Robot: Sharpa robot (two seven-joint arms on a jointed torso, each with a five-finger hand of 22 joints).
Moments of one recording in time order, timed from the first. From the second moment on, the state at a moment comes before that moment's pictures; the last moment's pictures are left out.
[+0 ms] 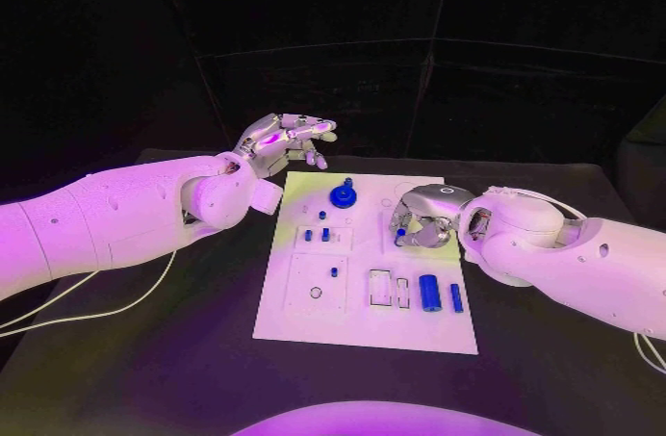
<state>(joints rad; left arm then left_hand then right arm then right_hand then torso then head) 1.28 -0.81 -0.11 1.36 0.04 -0.02 0.45 1.24 0.02 0.19 -0.11 0.05 0.95 0.20 0.19 0.07 0.96 0.12 0.41 0.08 1.16 0.04 0.92 0.42 0.18 1.16 0.14 0.56 0.44 1.20 -0.72 -0.05 1.54 -1.64 -0.08 -0.16 1.38 -0.04 0.28 -0.02 0.14 1.00 0.15 0.08 0.07 1.11 0.08 0.18 0.07 1.47 0.00 1.19 1.06 0.15 1.25 0.10 1.11 0.74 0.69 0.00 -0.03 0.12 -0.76</state>
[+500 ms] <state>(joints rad) 1.28 -0.81 -0.11 1.35 0.03 -0.02 0.45 1.24 0.02 0.19 -0.11 0.05 0.95 0.20 0.19 0.07 0.96 0.12 0.41 0.08 1.16 0.04 0.92 0.42 0.18 1.16 0.14 0.56 0.45 1.19 -0.71 -0.05 1.53 -1.68 -0.05 -0.18 1.42 -0.03 0.36 -0.05 0.11 1.05 0.15 0.09 0.08 1.16 0.08 0.17 0.07 1.47 0.00 1.20 1.06 0.15 1.26 0.10 1.12 0.76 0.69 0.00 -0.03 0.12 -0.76</state>
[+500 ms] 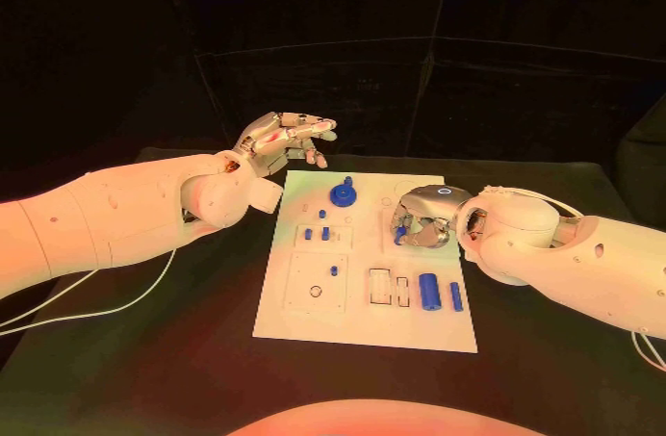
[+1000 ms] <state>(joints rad) 1.28 -0.81 -0.11 1.35 0.02 -0.02 0.45 1.24 0.02 0.19 -0.11 0.05 0.95 0.20 0.19 0.07 0.96 0.12 0.41 0.08 1.16 0.04 0.92 0.42 0.18 1.16 0.14 0.56 0.44 1.19 -0.76 -0.05 1.60 -1.67 -0.27 -0.12 1.45 -0.02 0.42 -0.08 0.09 1.09 0.15 0.12 0.09 1.20 0.08 0.19 0.09 1.47 -0.01 1.21 1.06 0.15 1.27 0.09 1.14 0.79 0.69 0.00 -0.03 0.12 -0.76</state>
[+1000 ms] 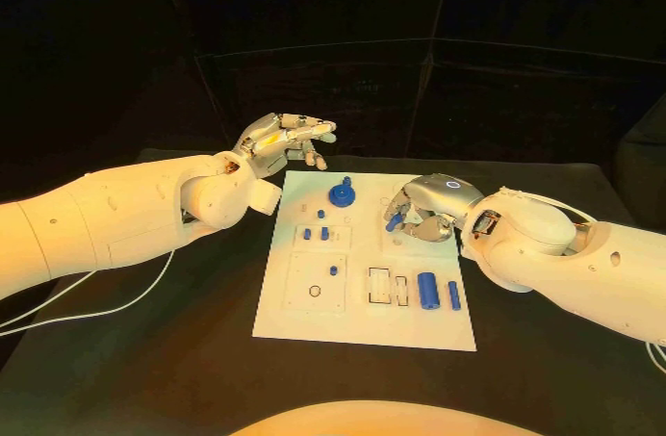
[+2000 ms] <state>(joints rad) 1.28 -0.80 -0.11 1.34 0.01 -0.01 0.44 1.24 0.02 0.19 -0.11 0.05 0.95 0.20 0.19 0.07 0.96 0.12 0.41 0.08 1.16 0.04 0.92 0.42 0.18 1.16 0.14 0.56 0.44 1.12 -0.57 -0.06 1.63 -1.57 -0.34 -0.02 1.45 -0.03 0.44 -0.09 0.09 1.08 0.15 0.11 0.08 1.20 0.08 0.17 0.09 1.47 -0.01 1.21 1.06 0.15 1.27 0.09 1.14 0.78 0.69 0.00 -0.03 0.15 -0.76</state>
